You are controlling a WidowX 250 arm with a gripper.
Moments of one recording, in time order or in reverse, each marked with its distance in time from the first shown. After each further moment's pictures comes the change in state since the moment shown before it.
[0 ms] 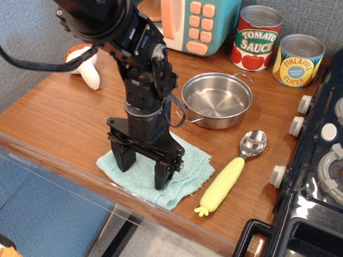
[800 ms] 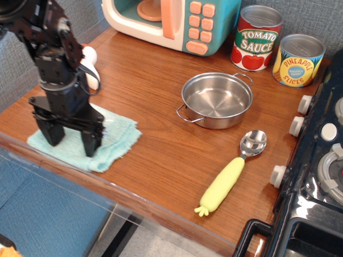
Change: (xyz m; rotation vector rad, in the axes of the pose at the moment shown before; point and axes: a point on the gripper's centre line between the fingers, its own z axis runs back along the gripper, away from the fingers) arm -0.020 0.117 0.000 0.055 0.005 0.188
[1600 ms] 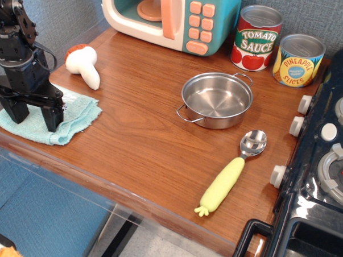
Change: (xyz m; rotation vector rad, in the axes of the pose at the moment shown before) arm 0.014 0.056 -0.007 0.015 0.007 0.030
